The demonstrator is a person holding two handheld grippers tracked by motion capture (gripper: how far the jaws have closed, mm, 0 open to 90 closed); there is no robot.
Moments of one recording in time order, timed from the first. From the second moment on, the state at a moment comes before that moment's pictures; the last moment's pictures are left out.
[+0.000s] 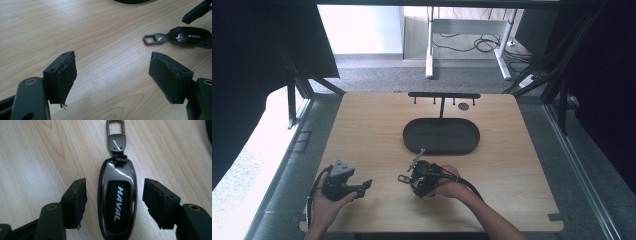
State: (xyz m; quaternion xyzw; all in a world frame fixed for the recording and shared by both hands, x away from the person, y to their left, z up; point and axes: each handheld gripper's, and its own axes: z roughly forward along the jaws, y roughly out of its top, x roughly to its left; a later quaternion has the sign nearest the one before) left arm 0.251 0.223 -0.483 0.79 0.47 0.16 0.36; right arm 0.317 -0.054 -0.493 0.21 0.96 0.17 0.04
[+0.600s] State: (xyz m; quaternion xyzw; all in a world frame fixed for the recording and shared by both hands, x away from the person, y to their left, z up) left arm 0.251 0.224 -0.483 0.79 0.47 0.16 0.36; right arm 0.321 -0.049 -0.505 0.21 0.97 0.15 0.04
